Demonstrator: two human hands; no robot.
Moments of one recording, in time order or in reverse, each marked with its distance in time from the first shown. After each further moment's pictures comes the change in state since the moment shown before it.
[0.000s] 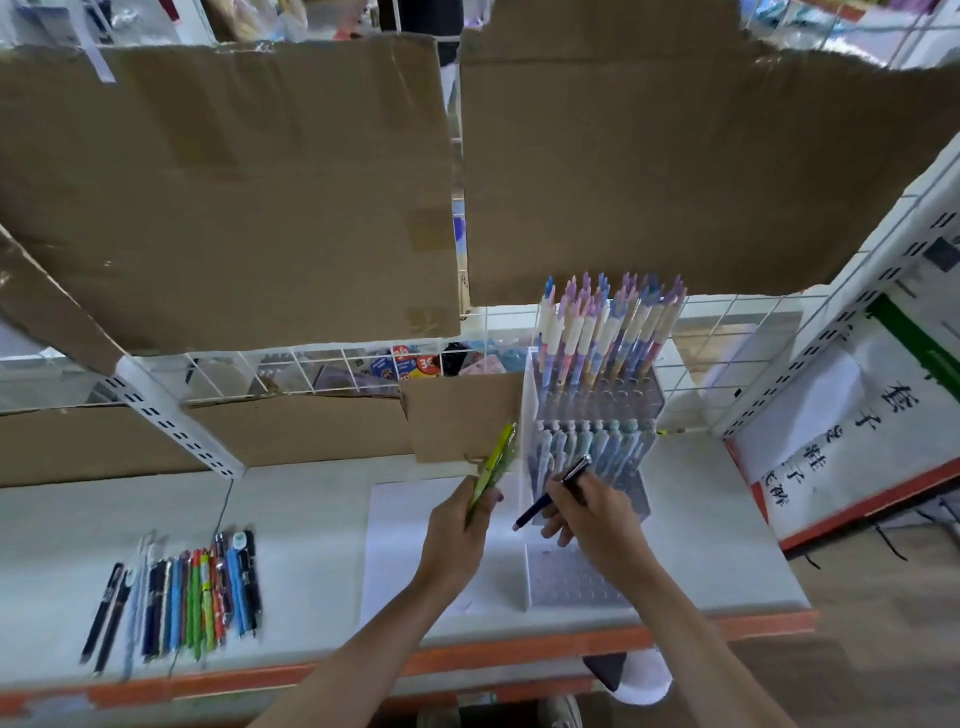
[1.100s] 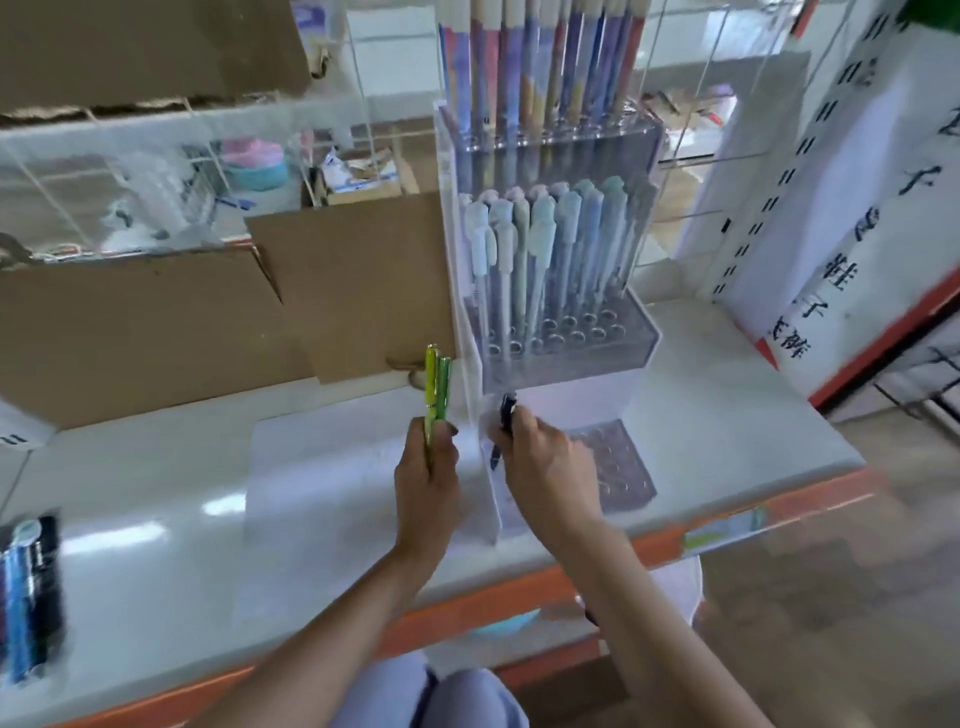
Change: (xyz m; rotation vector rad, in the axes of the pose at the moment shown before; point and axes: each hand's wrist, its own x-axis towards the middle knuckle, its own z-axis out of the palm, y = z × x) left_hand 0.018 -0.169 0.118 -0.180 0.195 0.095; right_hand 0.041 0.175 0.100 -0.700 0.319 -0.217
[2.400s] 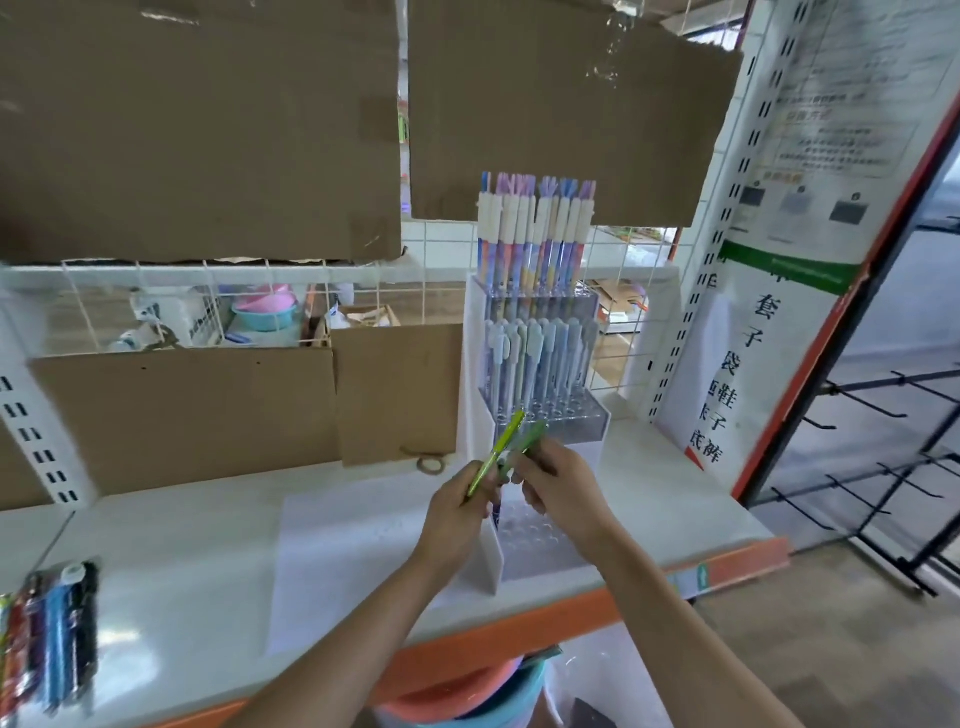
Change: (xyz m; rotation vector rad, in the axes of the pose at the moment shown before) left_hand -0.024 0.055 -0.030 -0.153 -0.356 0.203; right_hand -0.034 -0.019 -0.058 0.709 0.111 0.085
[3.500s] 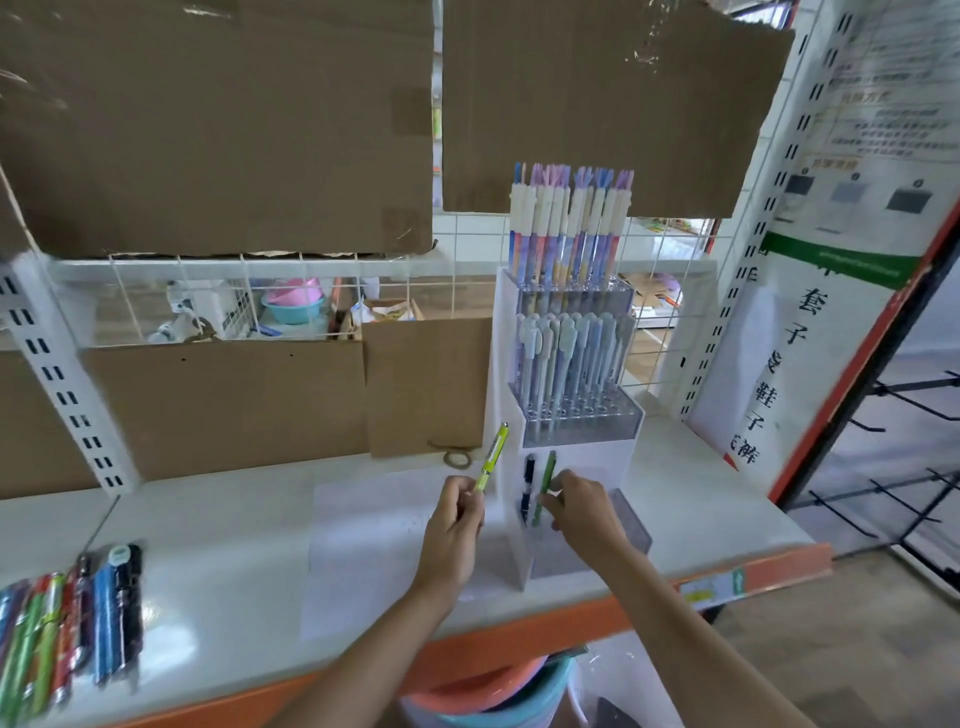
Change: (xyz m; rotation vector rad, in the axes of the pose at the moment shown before) left_hand -0.016 -0.039 -0.022 -0.071 0.147 -0.066; right_hand 0.021 0.053 0.026 -0.504 -0.048 0.127
